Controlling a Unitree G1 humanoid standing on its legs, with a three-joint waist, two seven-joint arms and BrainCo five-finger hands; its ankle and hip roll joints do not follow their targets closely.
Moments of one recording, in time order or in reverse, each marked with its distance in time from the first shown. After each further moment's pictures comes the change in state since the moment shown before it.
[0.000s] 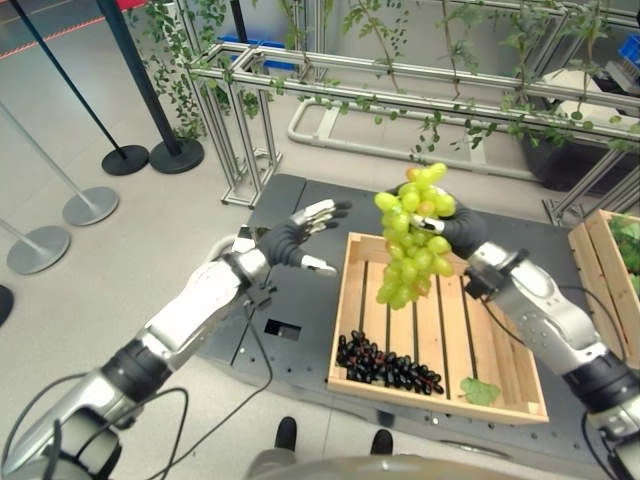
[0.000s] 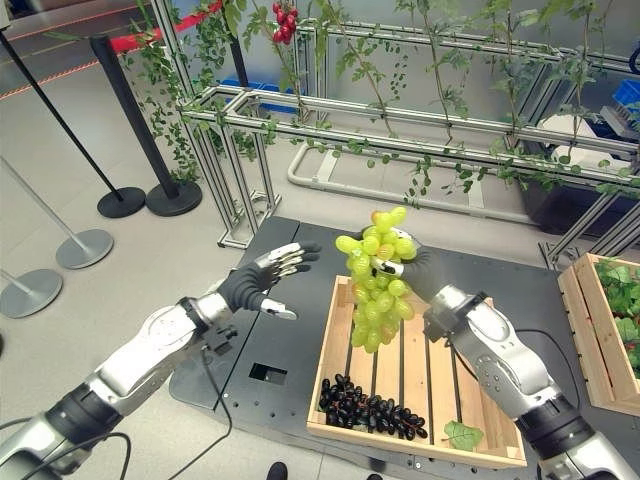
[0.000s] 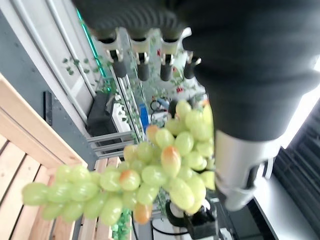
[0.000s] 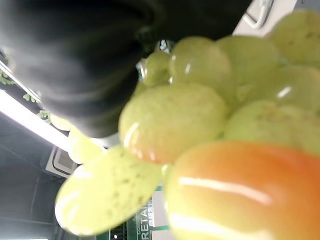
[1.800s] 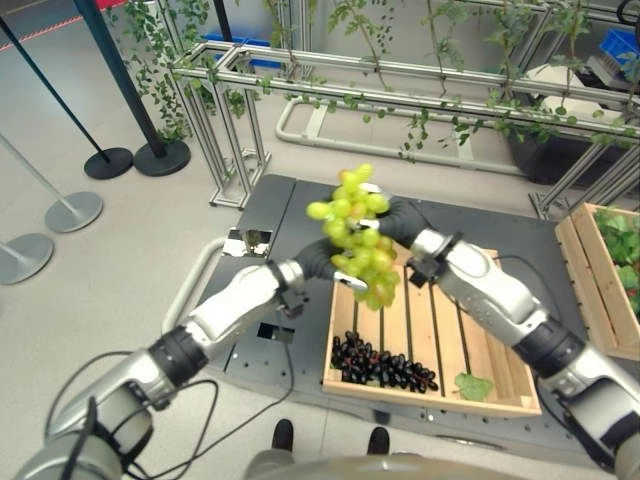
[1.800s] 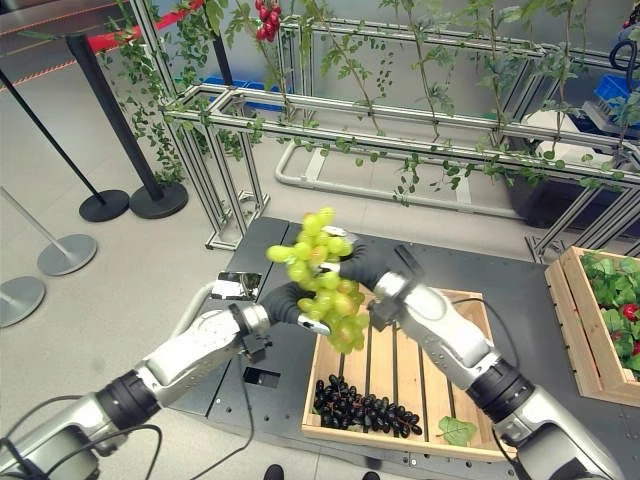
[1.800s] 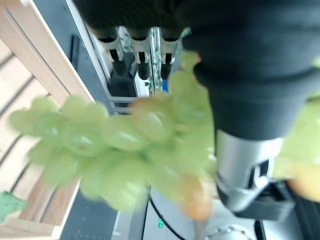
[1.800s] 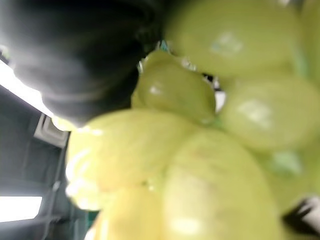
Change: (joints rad) left arm -0.058 -0.127 -0.140 0.149 -0.124 0.106 -0.020; right arm -0.249 0.139 0.223 0.008 -0.122 0.018 -0.059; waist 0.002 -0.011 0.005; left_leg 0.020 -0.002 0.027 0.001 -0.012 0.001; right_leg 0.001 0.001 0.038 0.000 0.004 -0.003
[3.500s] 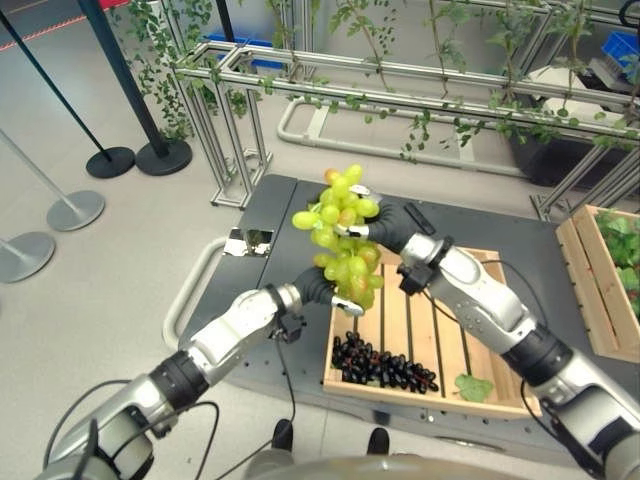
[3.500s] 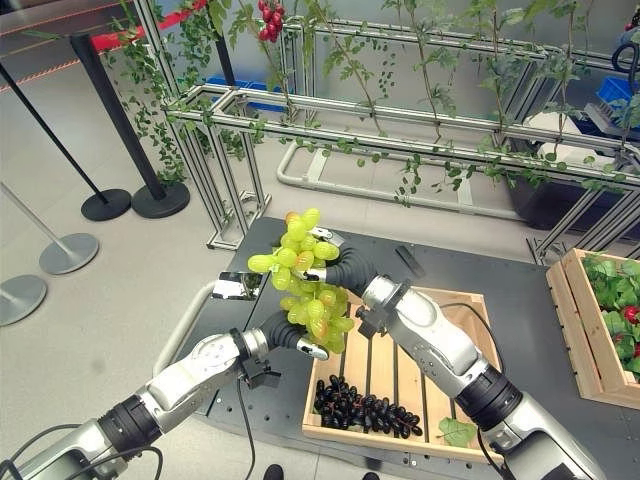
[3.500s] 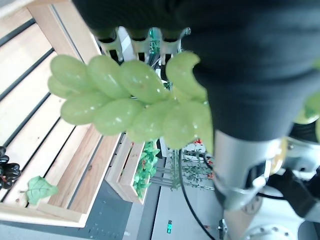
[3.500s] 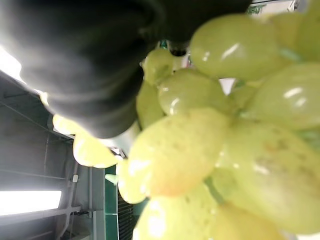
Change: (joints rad) left arm 0.122 -0.017 0.030 0.021 0.064 0.004 -0.008; right arm 0.075 0.044 -0.019 -0.010 0.004 -0.012 0.022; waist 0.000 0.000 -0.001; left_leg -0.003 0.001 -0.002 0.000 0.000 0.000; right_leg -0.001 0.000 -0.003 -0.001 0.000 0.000
